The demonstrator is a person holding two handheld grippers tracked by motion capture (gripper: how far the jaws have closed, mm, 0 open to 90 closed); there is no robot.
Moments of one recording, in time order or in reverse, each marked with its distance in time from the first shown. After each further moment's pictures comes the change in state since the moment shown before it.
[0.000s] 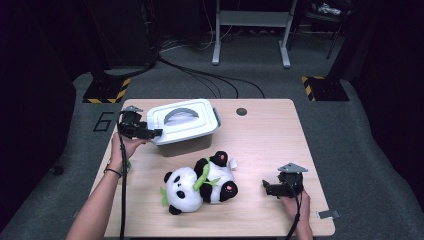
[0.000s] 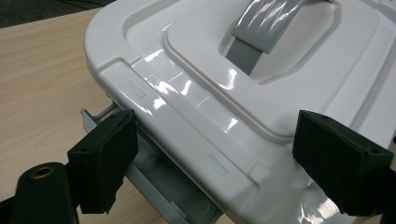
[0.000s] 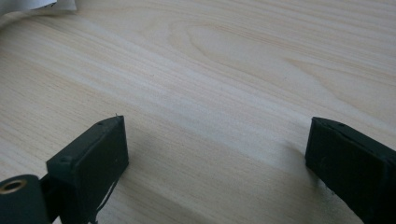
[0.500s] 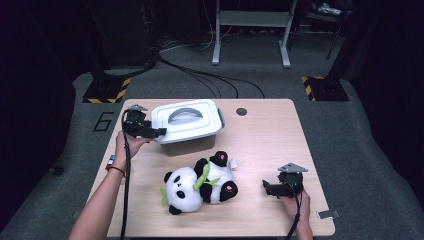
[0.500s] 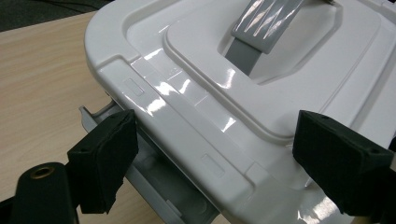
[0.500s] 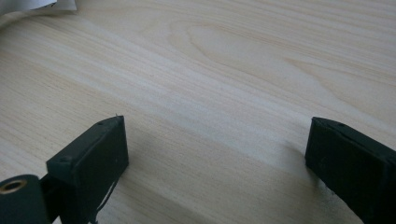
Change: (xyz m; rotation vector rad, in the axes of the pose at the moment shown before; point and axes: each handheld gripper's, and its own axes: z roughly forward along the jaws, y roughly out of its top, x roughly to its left) left arm -0.006 0.006 0.008 0.002 -0.020 0.016; right arm 0.000 0.000 0.000 0.000 0.000 0.000
